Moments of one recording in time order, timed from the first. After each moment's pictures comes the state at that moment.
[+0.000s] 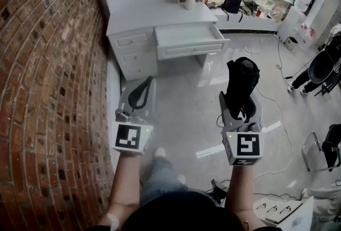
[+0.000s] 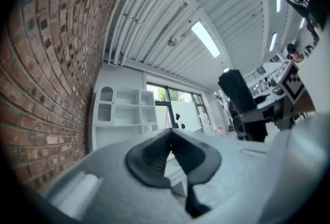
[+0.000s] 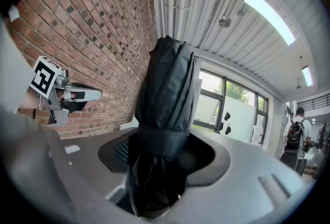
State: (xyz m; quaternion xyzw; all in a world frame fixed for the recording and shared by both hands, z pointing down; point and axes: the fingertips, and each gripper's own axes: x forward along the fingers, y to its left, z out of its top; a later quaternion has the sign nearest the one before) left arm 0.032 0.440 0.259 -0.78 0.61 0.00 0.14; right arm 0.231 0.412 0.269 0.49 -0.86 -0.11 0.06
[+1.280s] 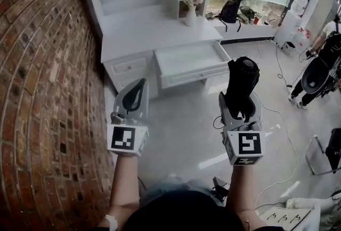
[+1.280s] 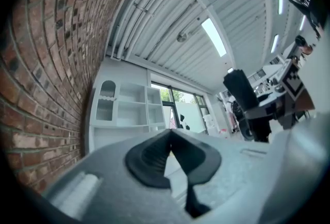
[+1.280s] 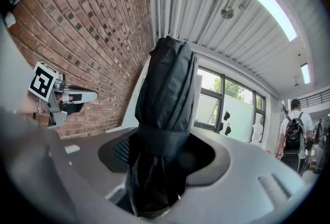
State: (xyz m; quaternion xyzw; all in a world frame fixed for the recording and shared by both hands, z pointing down) left arm -0.110 0.252 0.241 -0.78 0.61 0.03 0.15; right arm 0.112 0.233 0.250 0.52 -0.84 -0.11 0.05
